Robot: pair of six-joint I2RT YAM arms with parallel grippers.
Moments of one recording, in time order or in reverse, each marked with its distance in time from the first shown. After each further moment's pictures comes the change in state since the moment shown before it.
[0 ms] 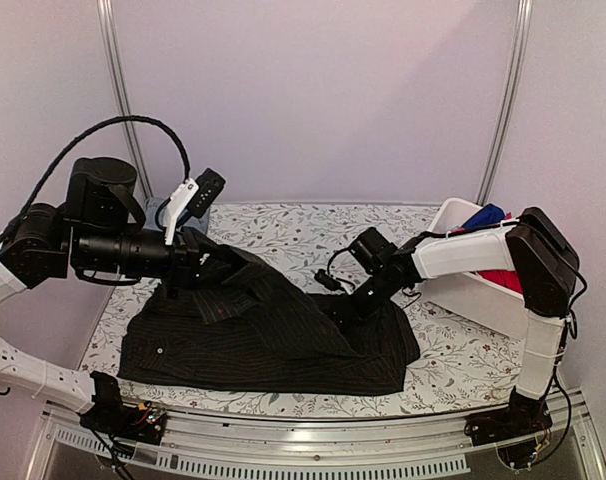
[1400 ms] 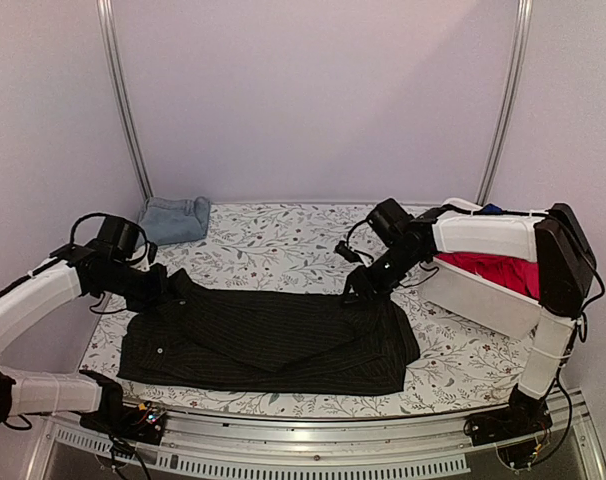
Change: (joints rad) left arm 0.862 0.014 -0.537 0.022 0.150 -0.357; right arm -0.087 -0.078 0.090 -0.227 0.145 -0.053
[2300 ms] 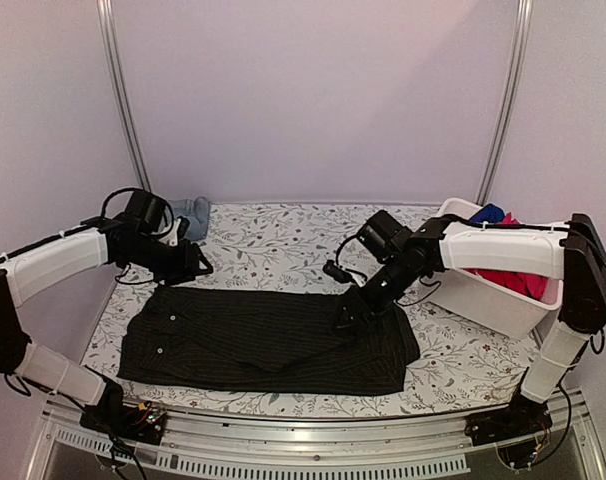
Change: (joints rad) left arm -0.031 0.278 0.191 0.125 0.095 0.092; right arm 0.138 -0.145 -0.061 -0.047 -0.044 0.106
